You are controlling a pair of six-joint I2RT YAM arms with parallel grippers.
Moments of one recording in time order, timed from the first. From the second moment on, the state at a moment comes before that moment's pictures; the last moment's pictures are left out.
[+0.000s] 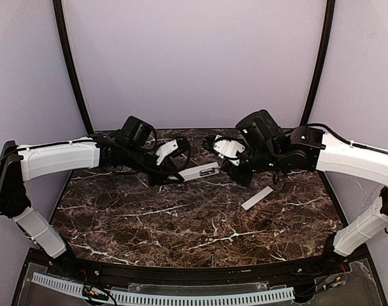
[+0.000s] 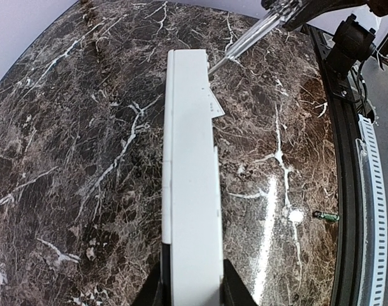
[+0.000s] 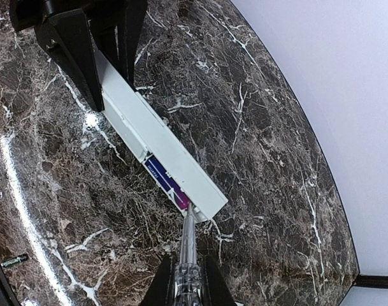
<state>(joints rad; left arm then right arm) -0.72 1.58 1.18 -0.39 0.51 0.37 1.03 1.41 1.29 -0.64 0.22 -0.33</state>
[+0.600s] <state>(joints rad) -0.72 1.58 1.18 -0.43 0.50 0.37 1.03 1.45 1.29 -0.63 0.20 -0.33</state>
